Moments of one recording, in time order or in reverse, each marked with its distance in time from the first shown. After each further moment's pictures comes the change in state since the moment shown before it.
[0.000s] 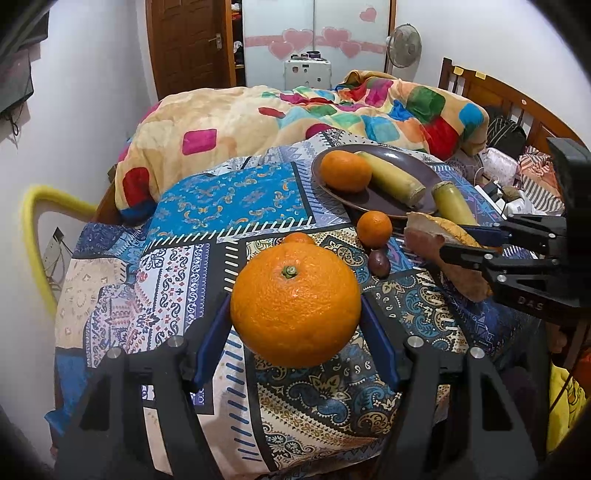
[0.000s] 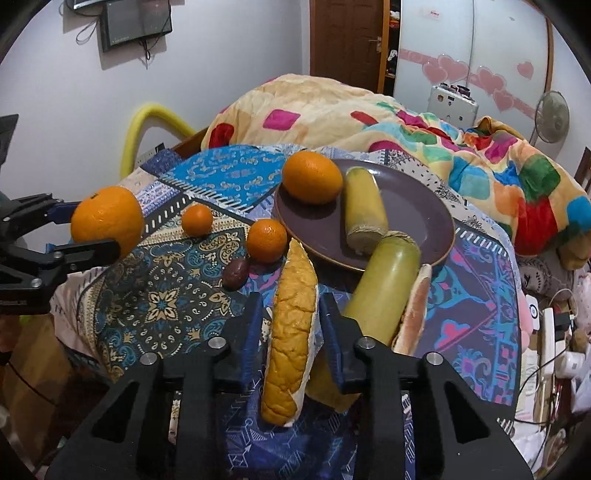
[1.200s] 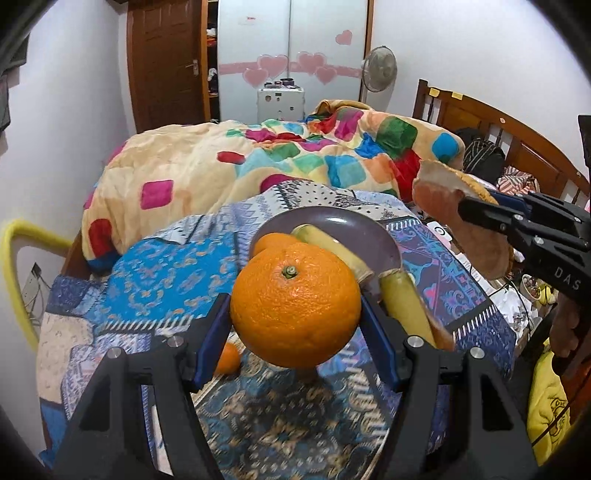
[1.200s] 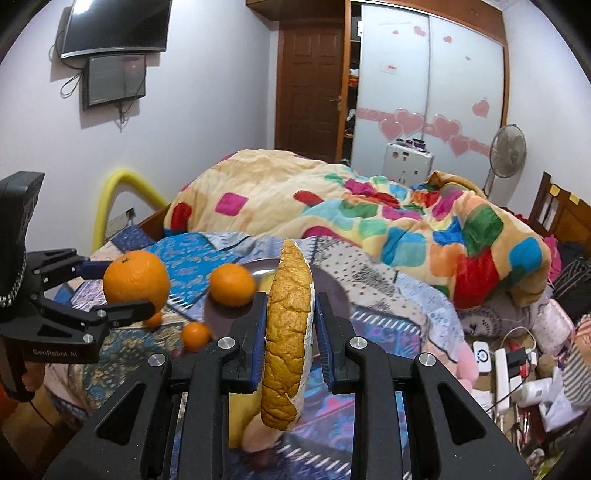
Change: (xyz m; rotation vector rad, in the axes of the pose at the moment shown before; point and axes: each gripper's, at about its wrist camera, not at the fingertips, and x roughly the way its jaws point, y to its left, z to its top) left arm 0.013 -0.061 0.078 0.034 -0.100 -0.084; right arm -0.077 -0.057 0.046 0.034 -0.254 -0.134
